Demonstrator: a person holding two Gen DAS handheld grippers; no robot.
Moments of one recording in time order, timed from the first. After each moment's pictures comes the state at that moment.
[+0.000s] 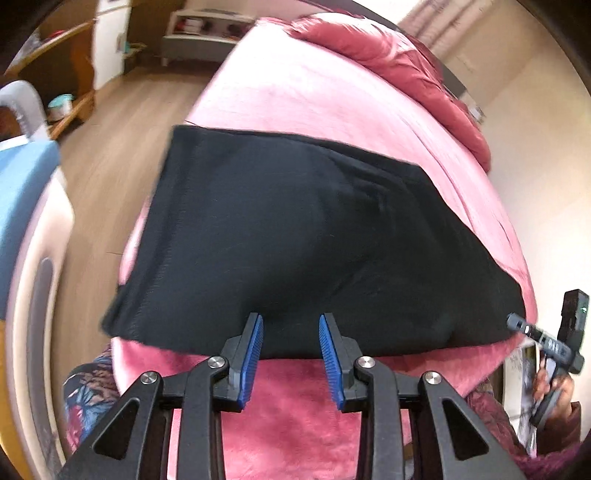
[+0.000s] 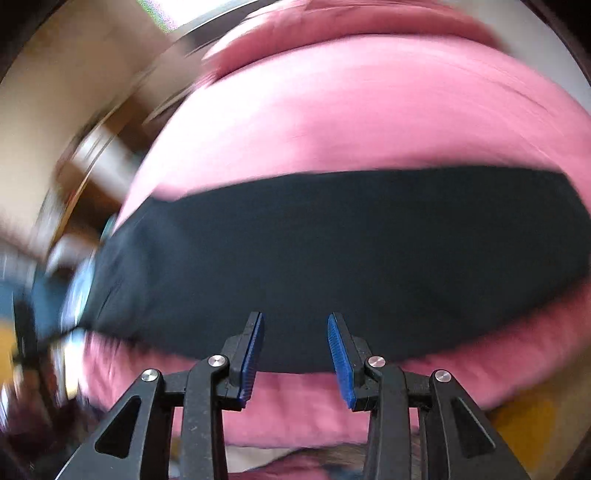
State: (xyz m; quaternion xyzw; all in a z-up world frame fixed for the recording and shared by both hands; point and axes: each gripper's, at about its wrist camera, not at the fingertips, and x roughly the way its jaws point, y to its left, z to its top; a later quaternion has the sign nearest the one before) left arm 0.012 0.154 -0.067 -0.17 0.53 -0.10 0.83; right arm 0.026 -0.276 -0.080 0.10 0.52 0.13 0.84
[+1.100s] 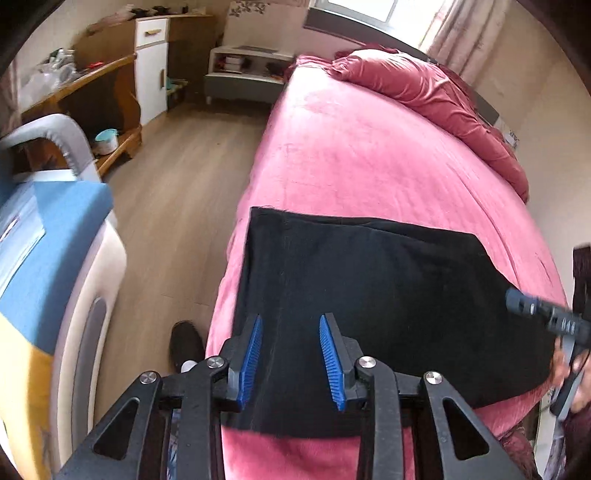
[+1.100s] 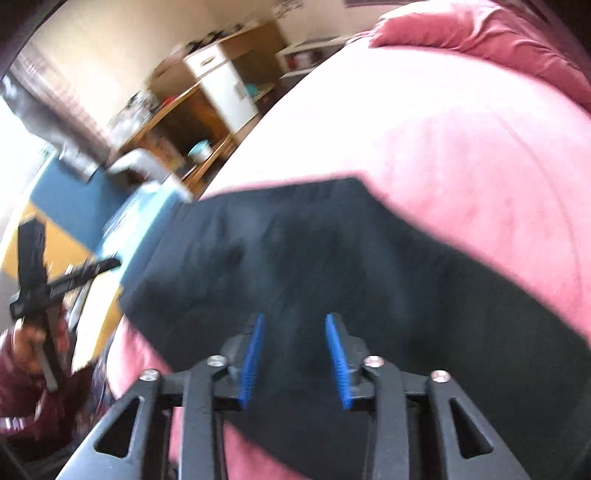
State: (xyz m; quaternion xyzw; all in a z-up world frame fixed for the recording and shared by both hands) left arm 0.047 0.194 -0.049 -0.13 0.49 -0.02 0.87; right arm 0.170 -0.175 -0.070 0.04 0.51 0.25 0.82
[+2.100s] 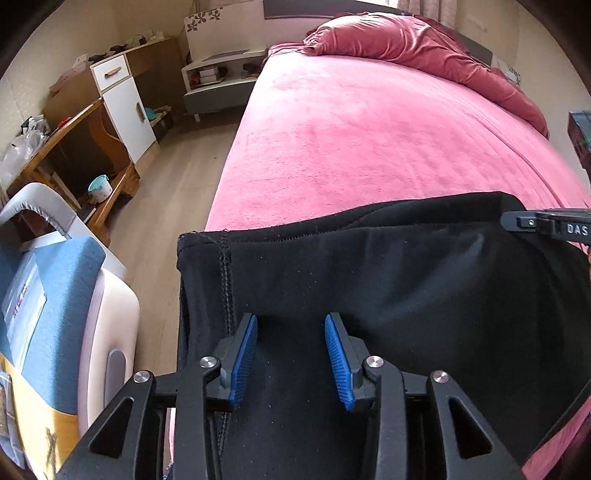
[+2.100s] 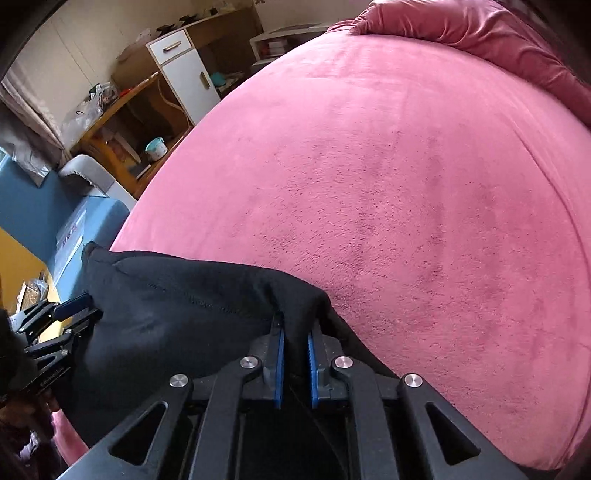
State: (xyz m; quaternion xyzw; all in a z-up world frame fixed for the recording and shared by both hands) left arm 0.113 0.118 -0.104 0.02 0.49 0.01 0.87; right arm 0.272 -0.159 -0.114 -0.02 0.53 0.22 0.82
